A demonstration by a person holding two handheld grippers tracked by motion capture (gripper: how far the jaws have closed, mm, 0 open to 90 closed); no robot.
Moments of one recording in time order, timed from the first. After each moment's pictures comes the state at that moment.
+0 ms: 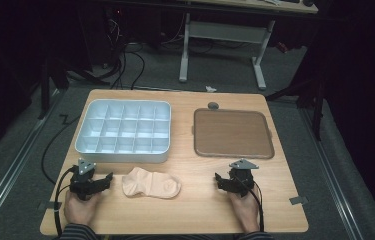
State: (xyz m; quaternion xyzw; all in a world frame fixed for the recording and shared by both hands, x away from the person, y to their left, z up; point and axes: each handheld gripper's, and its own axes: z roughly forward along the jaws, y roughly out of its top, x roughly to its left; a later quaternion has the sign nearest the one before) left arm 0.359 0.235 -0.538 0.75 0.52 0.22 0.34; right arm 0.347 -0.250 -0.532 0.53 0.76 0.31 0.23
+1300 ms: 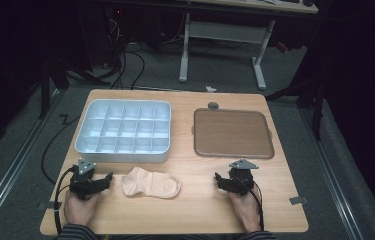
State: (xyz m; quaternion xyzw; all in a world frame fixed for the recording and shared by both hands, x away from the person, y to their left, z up) left arm 0.360 0.236 -0.538 0.75 0.52 0.22 0.34; right arm 0.347 -0.249 -0.532 0.53 0.75 0.31 0.23
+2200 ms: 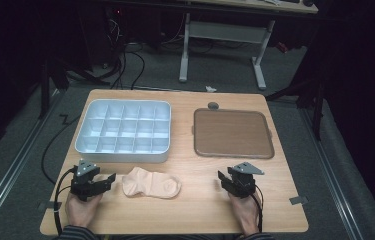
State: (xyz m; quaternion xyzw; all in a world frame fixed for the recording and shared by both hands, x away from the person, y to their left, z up) left arm 0.349 0.229 -0.524 0.75 0.50 0.19 0.38; right arm 0.329 -0.247 -0.520 0.53 0.73 0.36 0.24
